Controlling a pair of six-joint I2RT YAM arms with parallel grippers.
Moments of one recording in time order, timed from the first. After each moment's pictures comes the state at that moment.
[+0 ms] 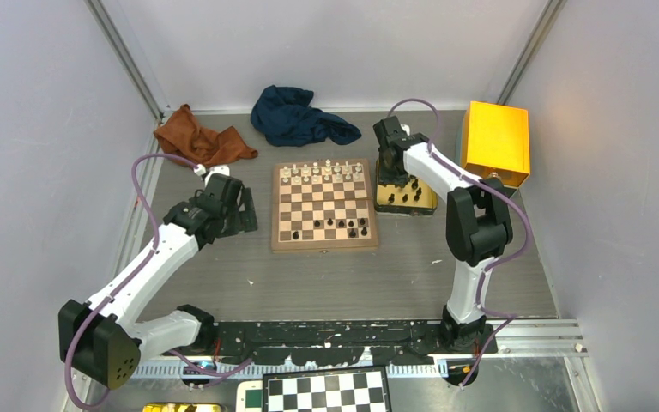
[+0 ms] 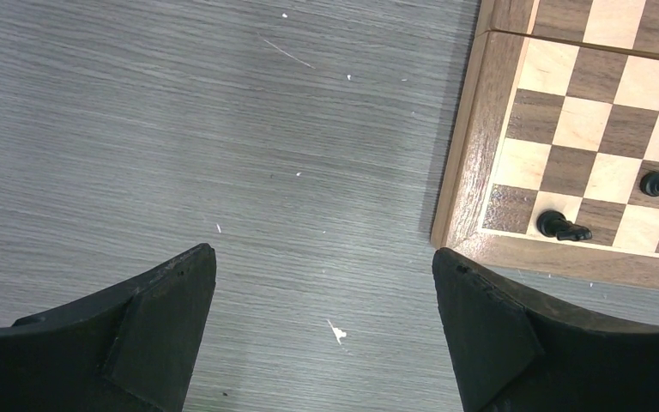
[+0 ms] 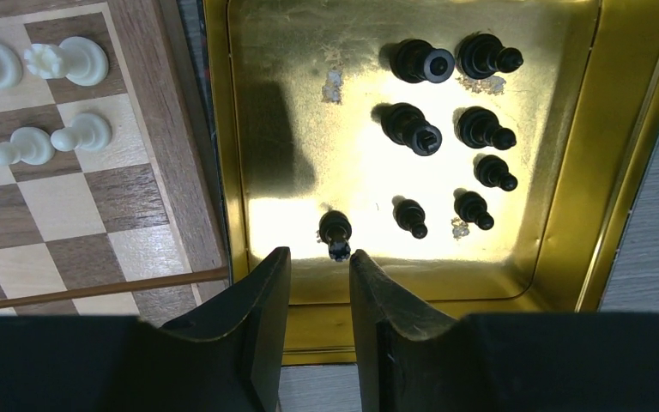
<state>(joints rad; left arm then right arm) -0.42 1.11 0.90 -0.77 -0.35 -0.52 0.35 1.91 1.51 -0.70 0.26 0.37</state>
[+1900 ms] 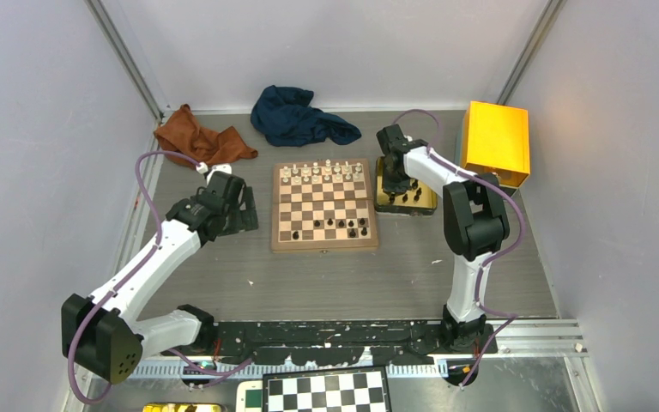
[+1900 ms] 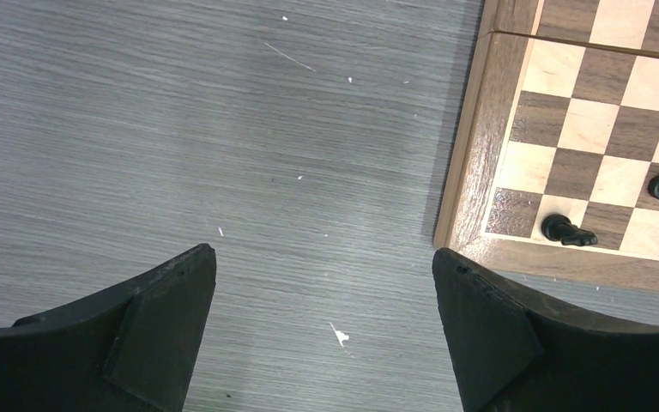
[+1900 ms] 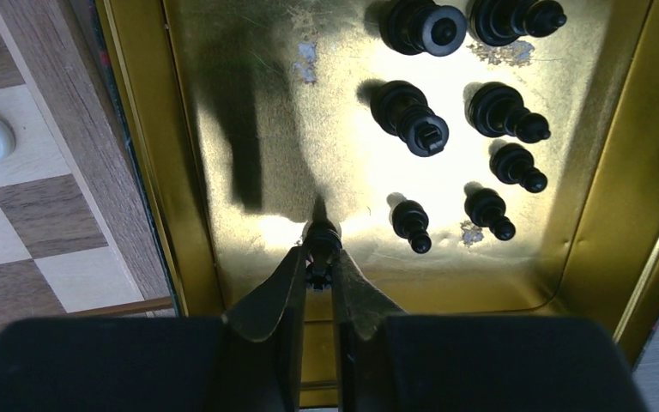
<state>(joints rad) -0.42 1.14 0.92 -0.77 -0.35 -0.51 0.32 1.96 1.44 -0.66 0.21 0.40</state>
